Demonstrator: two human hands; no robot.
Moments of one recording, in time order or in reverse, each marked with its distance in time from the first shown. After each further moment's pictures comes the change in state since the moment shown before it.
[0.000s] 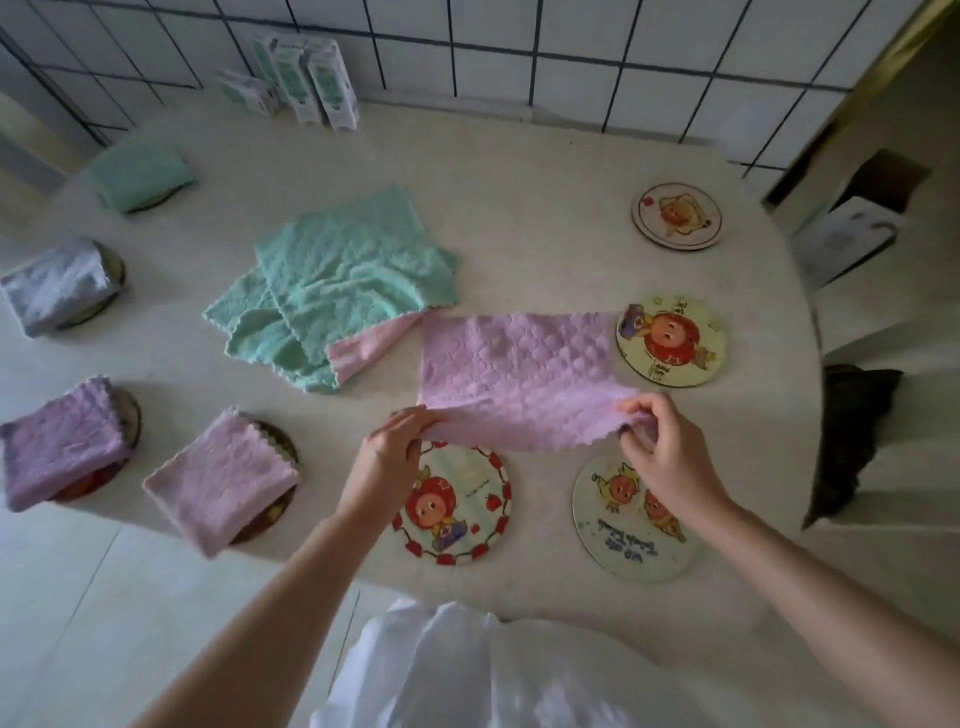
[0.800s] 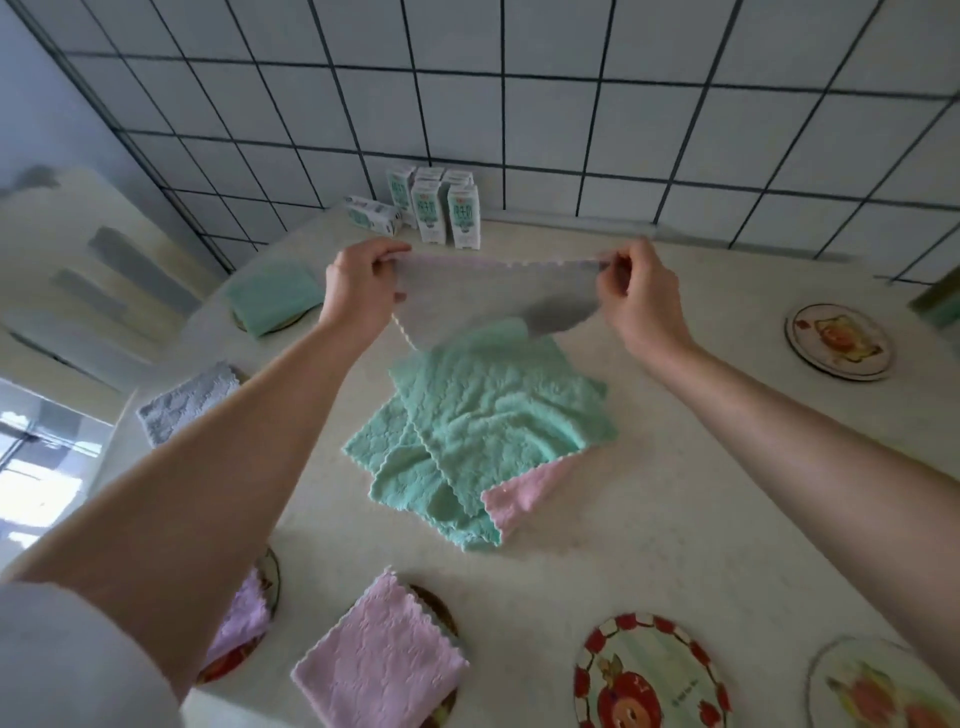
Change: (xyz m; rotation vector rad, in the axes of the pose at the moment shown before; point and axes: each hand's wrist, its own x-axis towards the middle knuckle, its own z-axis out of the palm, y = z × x) left_hand 0.296 -0.129 -0.247 -0.188 0.245 -0.318; right_hand 0.290 -0.257 0.127 0.050 0.306 -0.164
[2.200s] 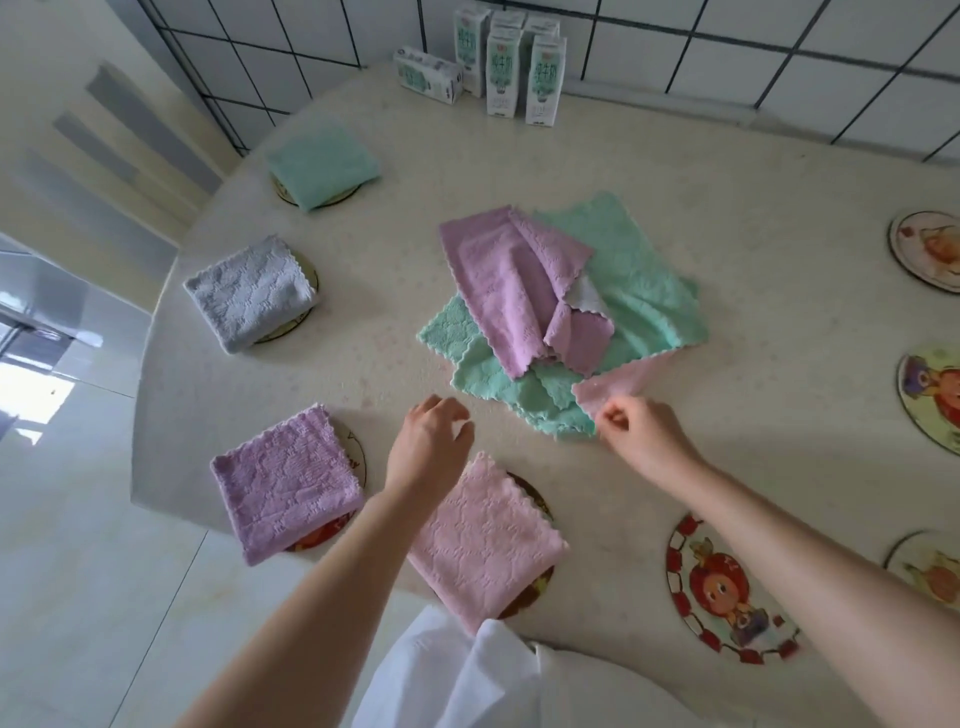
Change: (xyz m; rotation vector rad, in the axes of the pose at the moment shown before) left_hand -0.215 -0.191 -0.019 0.332 -0.318 -0.053; right_hand -0.221 0.032 0.100 -0.357 -0.627 0.300
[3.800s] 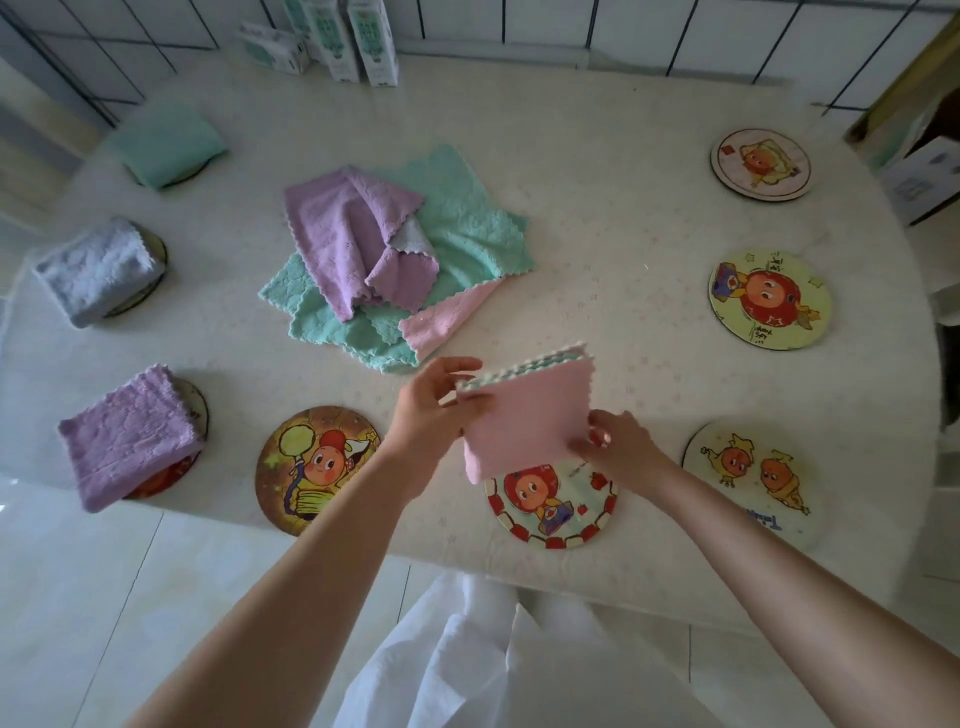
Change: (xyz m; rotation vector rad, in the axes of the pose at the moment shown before) left_hand -0.080 0.194 0.102 -0.908 -0.239 -0.286; right_hand -0.114 0.185 -0.057 0.224 -0.225 0.216
